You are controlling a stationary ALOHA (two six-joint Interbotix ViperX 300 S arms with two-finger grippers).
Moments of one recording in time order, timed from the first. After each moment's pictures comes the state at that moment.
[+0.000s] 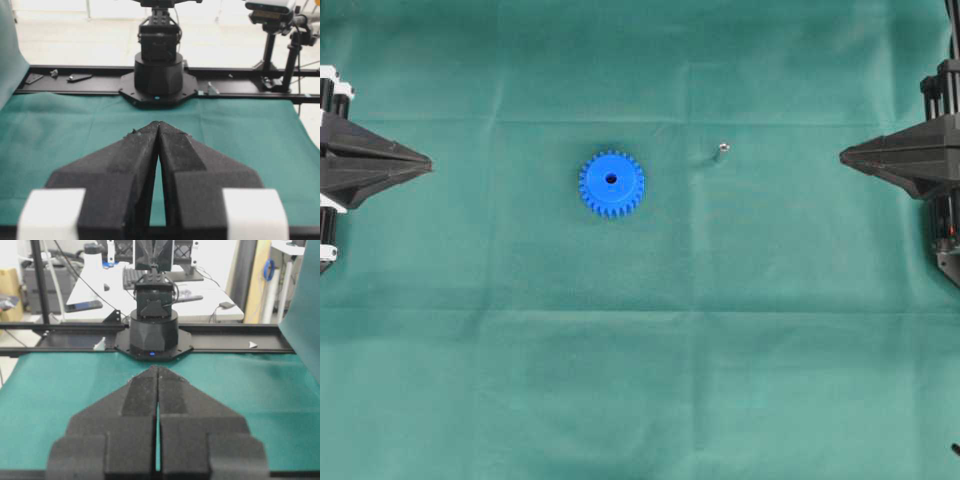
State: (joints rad) left arm 0.00 -0.97 1.18 0.00 -0.29 0.00; right arm 0.00 -0.96 1.17 0.00 -0.30 -0.01
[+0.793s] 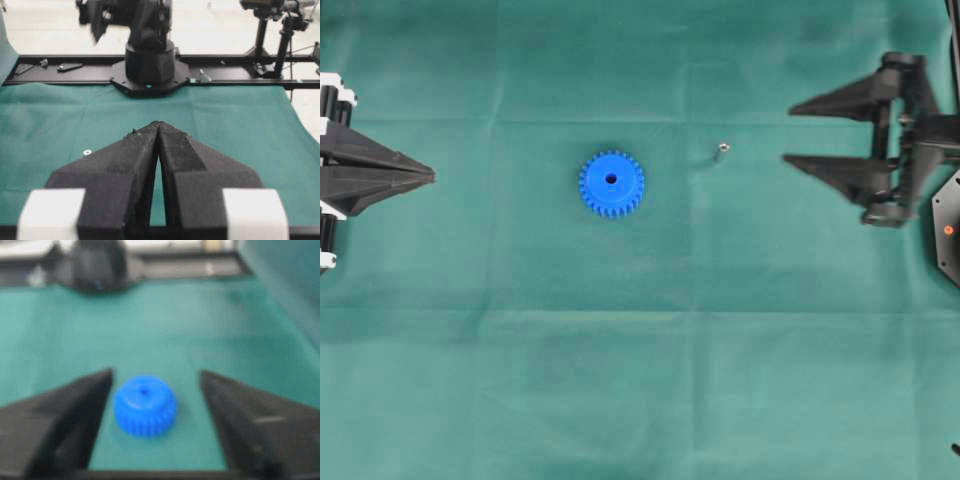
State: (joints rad) left arm -0.02 -0.96 1.17 0.01 -0.24 -0.01; right arm -0.16 -0.64 1.19 0.00 -0.42 -0.02
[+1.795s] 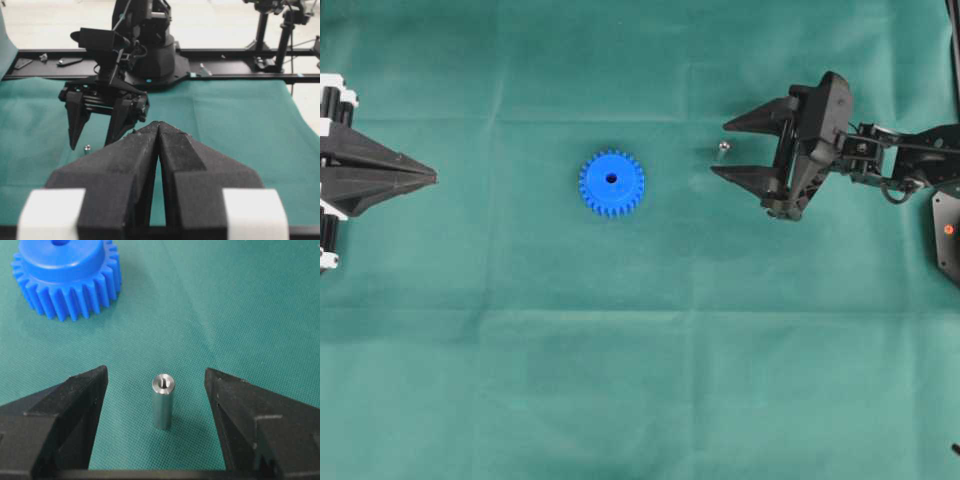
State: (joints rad) left arm -0.02 -0.96 1.17 0.01 -0.23 0.00; right arm -0.24 0.10 1.14 0.04 -0.83 -0.03
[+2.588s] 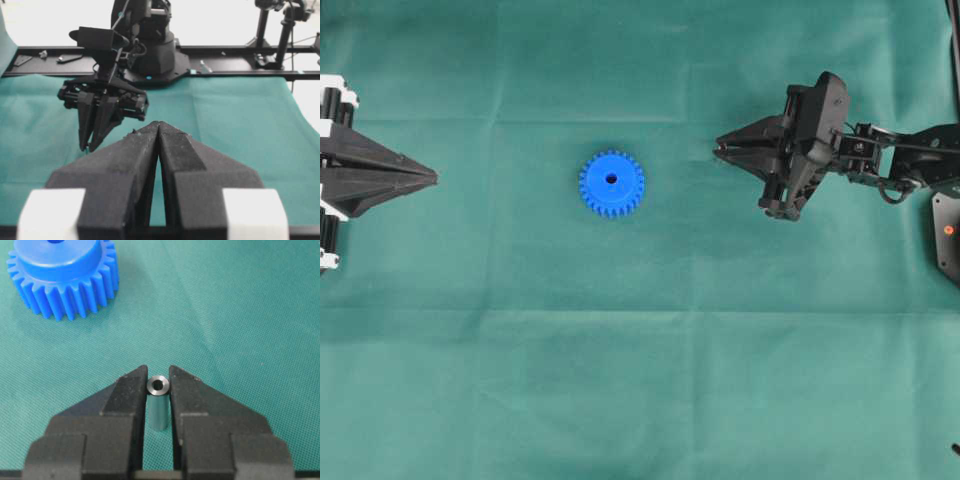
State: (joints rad) left arm -0.02 -0.96 1.17 0.01 -0.22 0.00; right arm -0.25 0.11 1.13 0.04 -0.83 -0.04
